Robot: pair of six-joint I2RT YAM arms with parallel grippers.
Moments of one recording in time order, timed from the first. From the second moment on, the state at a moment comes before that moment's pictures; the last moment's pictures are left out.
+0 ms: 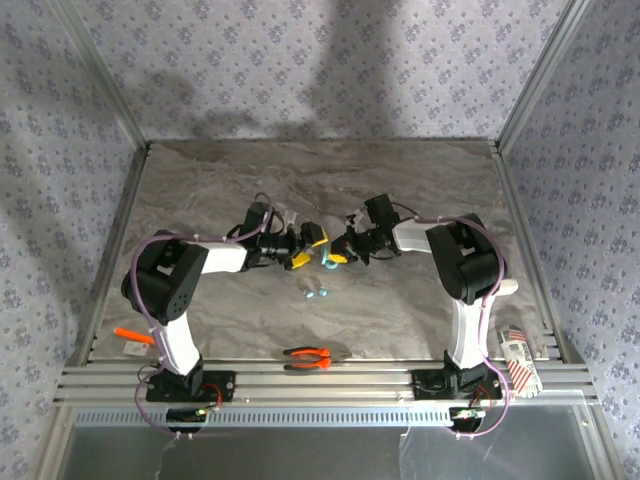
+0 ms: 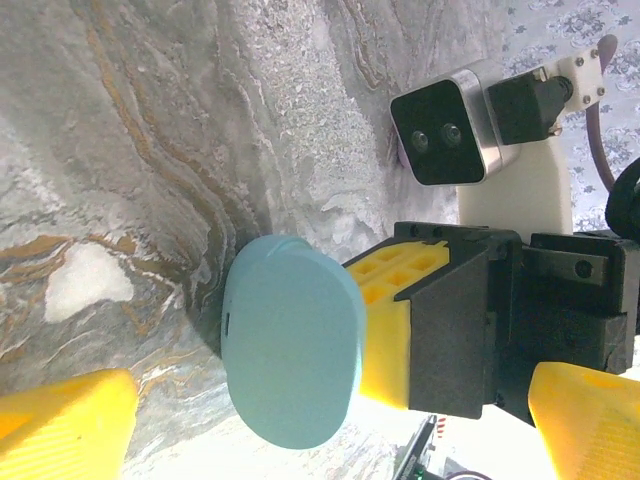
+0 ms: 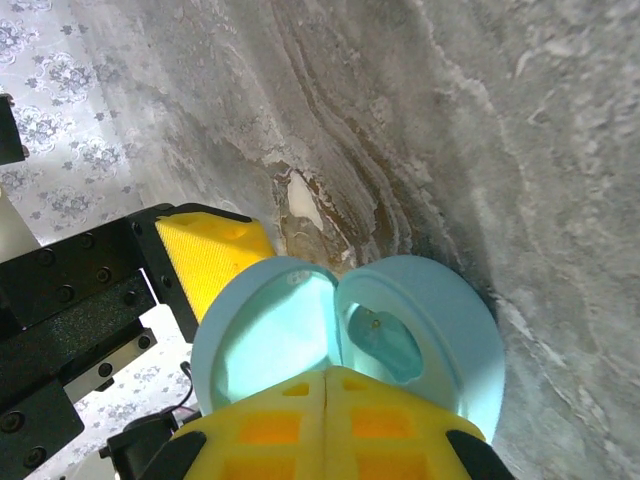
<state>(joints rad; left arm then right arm) -0.49 1.80 0.83 0.31 0.70 -1.03 0.42 1.97 1.06 -0.08 -0.88 0.78</state>
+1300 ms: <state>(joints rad) -0.51 1.26 0.60 -0.11 0.41 -0.90 0.38 2.18 1.54 -0.61 -0.66 0.44</state>
